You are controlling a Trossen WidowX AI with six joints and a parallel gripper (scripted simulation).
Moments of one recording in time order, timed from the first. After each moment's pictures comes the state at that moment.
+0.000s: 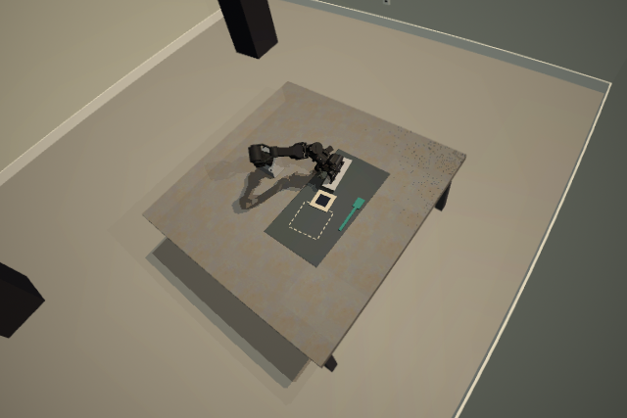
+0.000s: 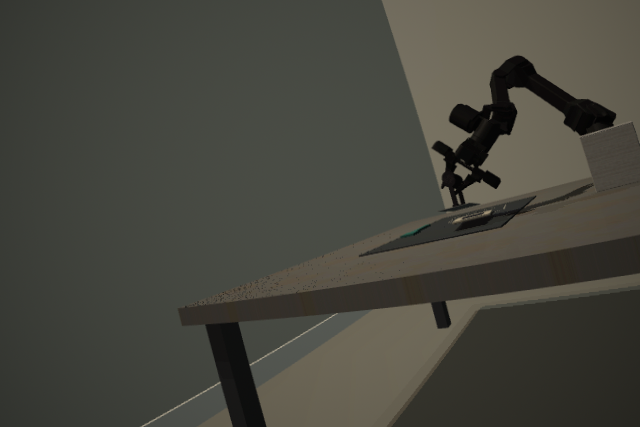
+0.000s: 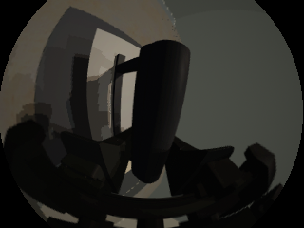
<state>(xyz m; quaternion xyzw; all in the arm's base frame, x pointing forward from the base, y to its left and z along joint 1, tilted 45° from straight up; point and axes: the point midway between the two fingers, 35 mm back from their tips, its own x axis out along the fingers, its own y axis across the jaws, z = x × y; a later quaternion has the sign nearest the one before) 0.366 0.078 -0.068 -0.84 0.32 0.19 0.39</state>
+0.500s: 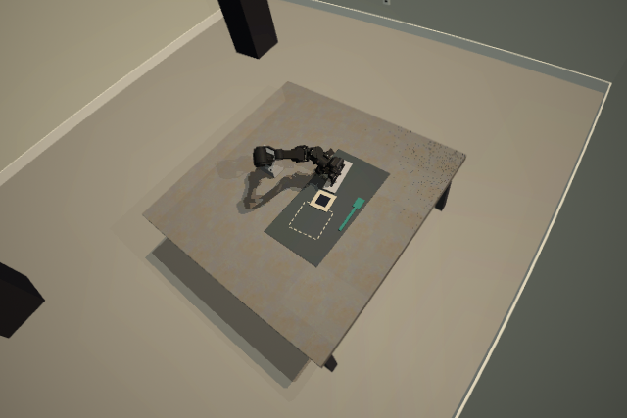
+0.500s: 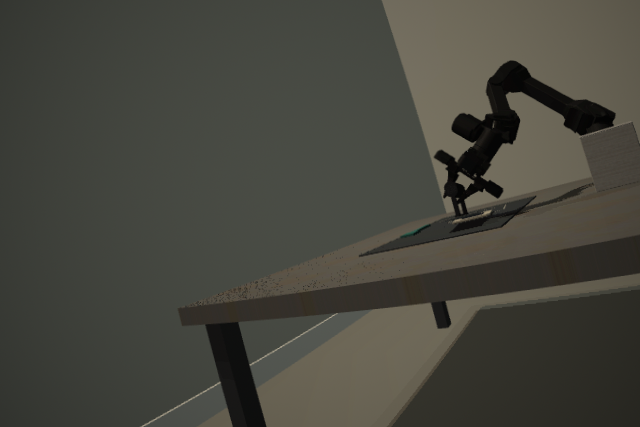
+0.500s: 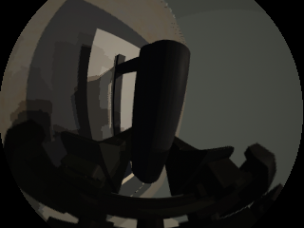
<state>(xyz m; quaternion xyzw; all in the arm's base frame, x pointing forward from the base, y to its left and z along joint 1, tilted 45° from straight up) 0.366 0.061 -0.086 -0.84 0.32 0.19 0.39</state>
